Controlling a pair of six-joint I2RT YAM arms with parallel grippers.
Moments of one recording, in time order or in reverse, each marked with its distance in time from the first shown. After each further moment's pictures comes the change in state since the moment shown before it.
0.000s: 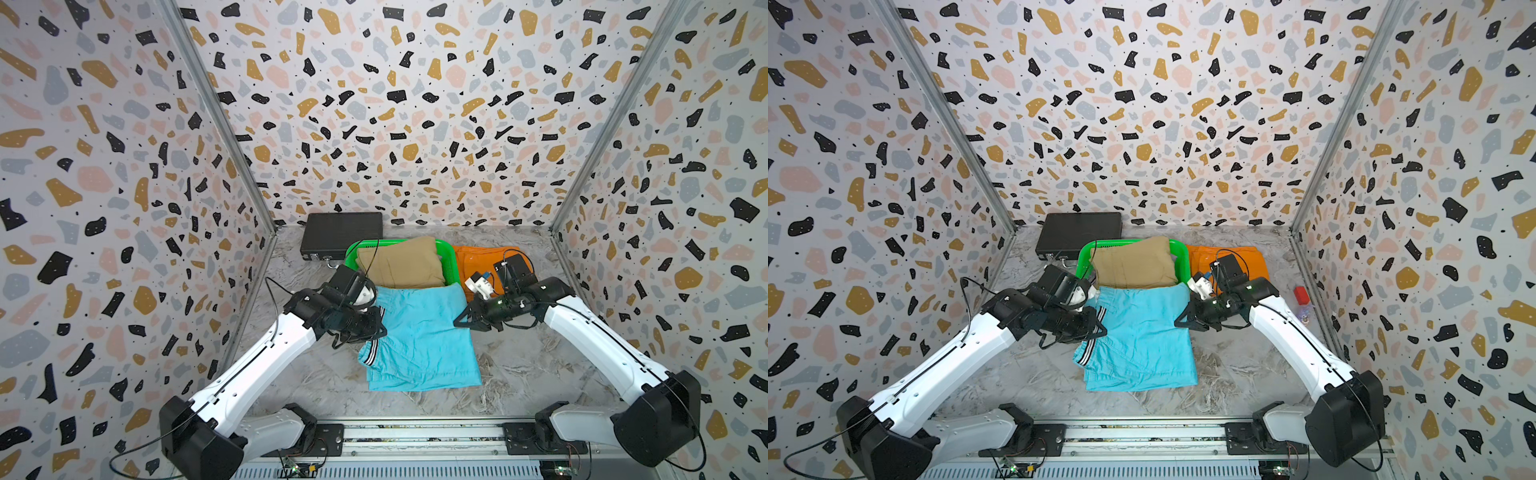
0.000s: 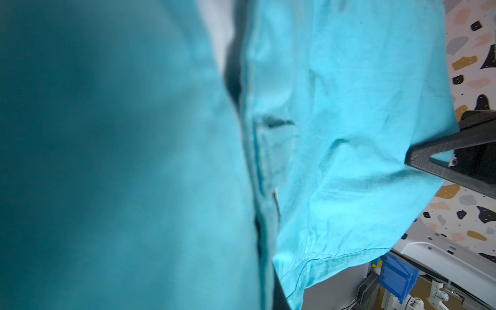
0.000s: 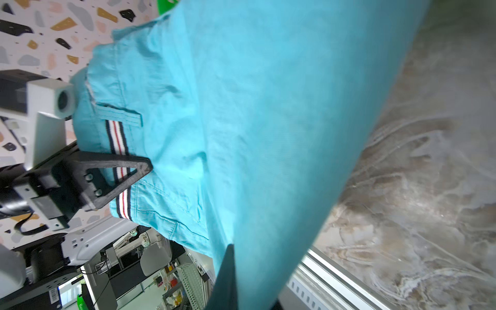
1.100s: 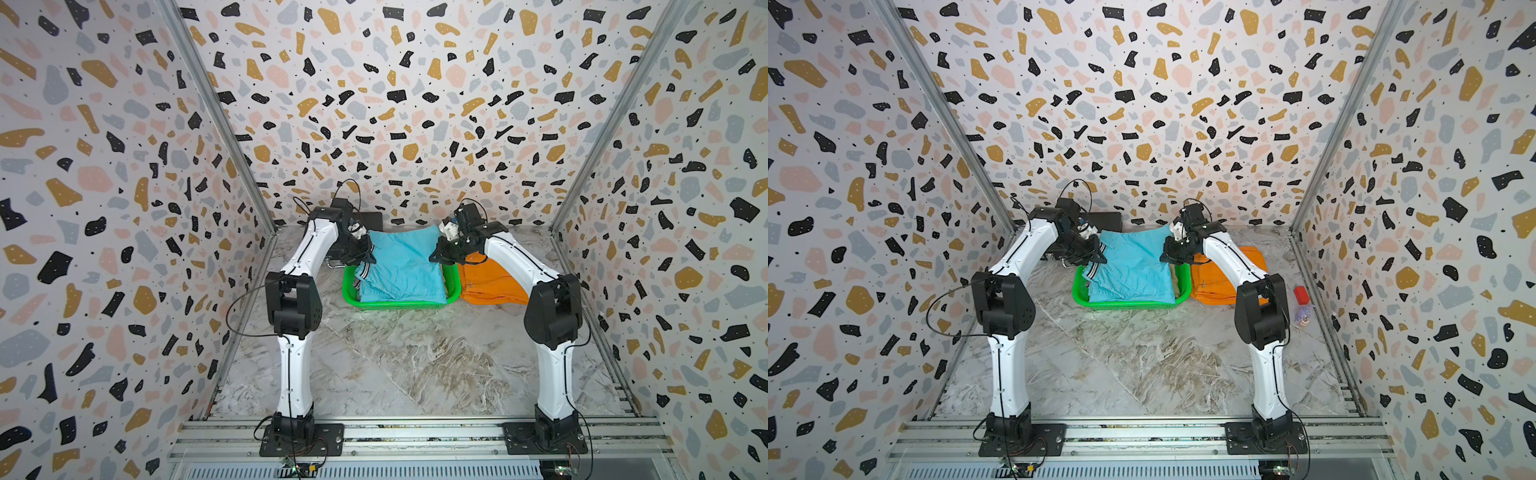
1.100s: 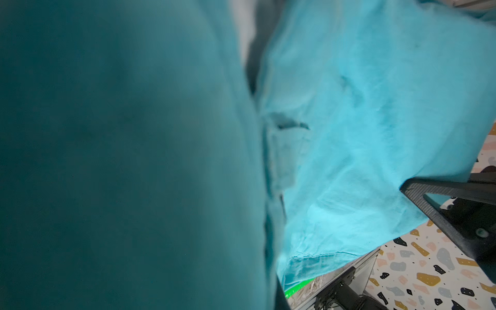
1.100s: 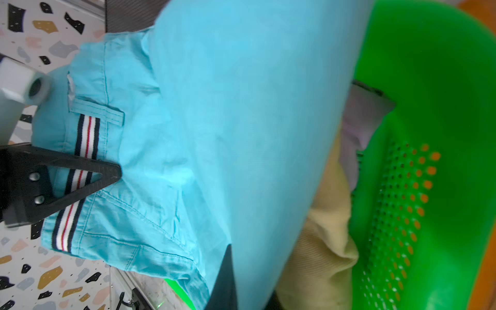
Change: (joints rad) left arm 0.365 1.066 1.019 -0.202 0.121 0.325; right arm -0.055 0.841 0.777 0.122 0.255 -0.108
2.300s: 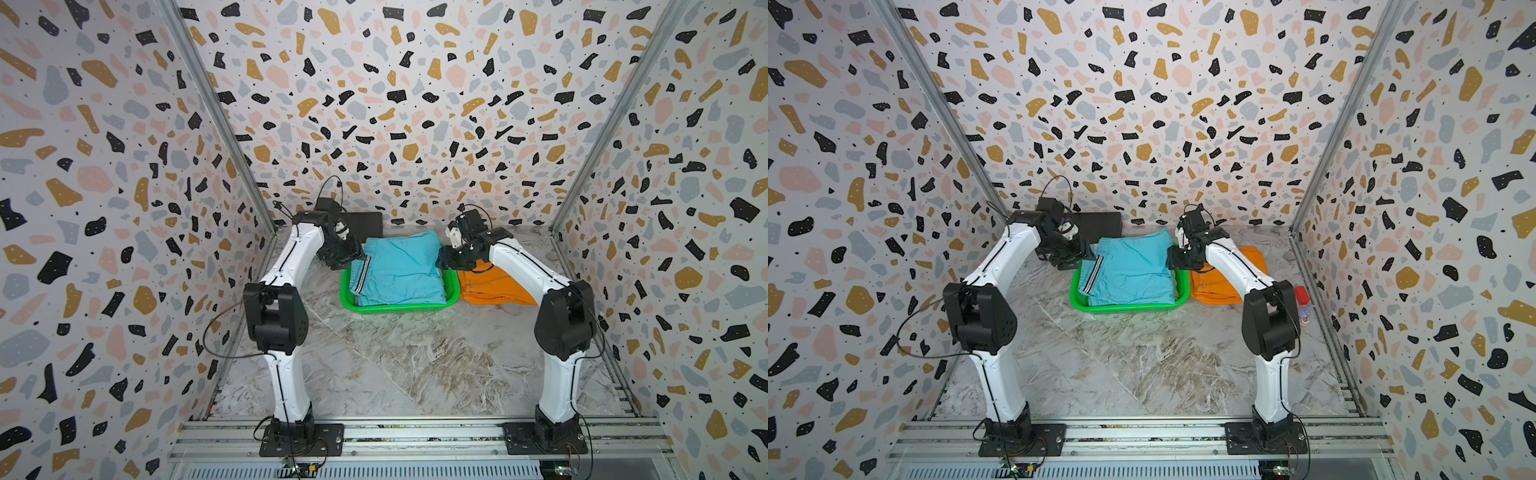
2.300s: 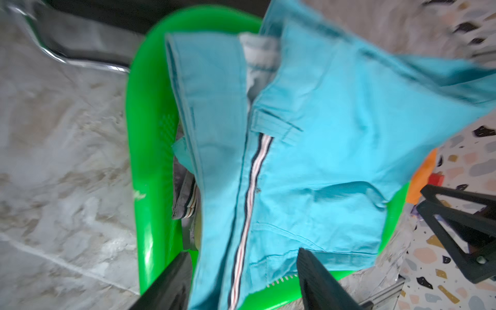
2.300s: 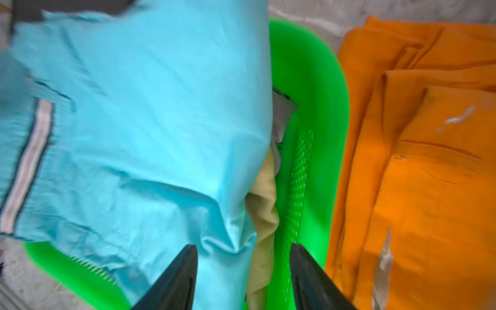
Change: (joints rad) left arm 0.043 -0.307 -0.258 0.091 -0.148 -0.068; right arm 0.037 -0.199 -0.177 -0.009 0.242 -0.138
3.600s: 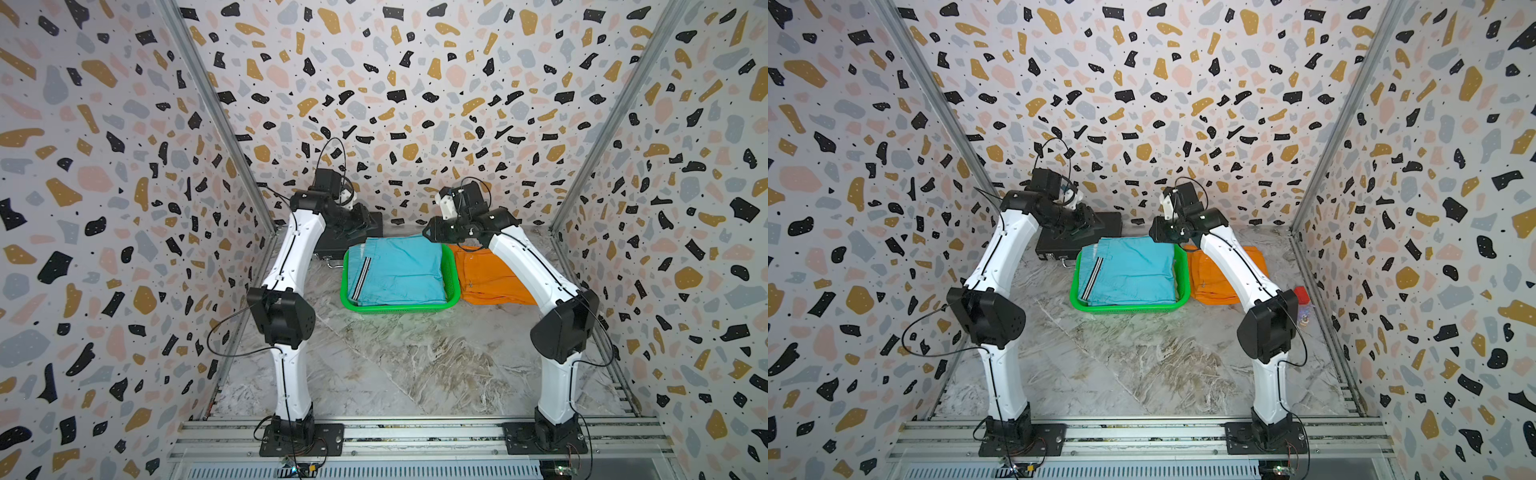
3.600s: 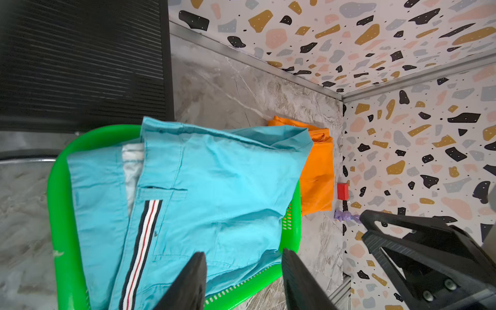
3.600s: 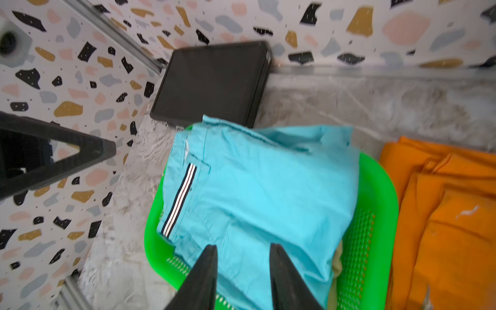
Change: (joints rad) left arm -0.041 0.190 0.451 -0.014 0.149 -0.079; right arm 0.077 0.104 0.397 -0.019 0.019 0.060
